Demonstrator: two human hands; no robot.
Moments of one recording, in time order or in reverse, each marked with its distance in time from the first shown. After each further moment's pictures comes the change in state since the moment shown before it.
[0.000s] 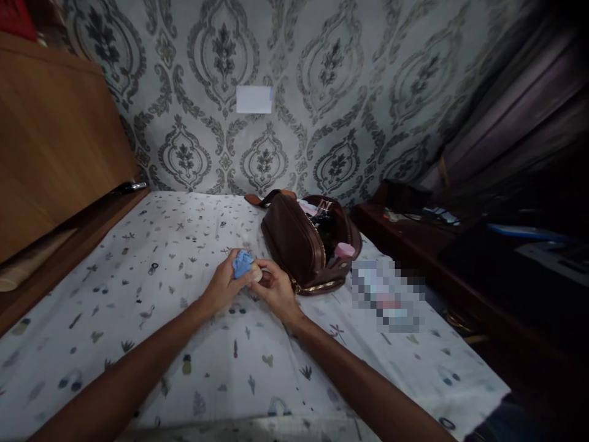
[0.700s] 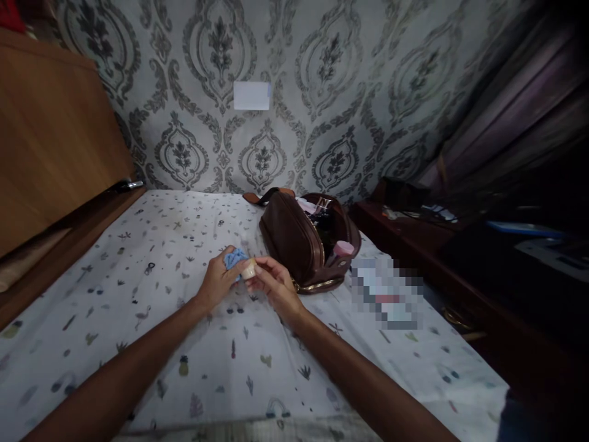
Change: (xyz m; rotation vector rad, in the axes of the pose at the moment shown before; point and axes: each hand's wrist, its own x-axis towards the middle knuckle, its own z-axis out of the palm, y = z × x) left_hand 0.006 -0.004 -0.001 -0.030 0.098 0.001; right_hand 0.001 -0.021 0.000 0.460 -0.007 0.223
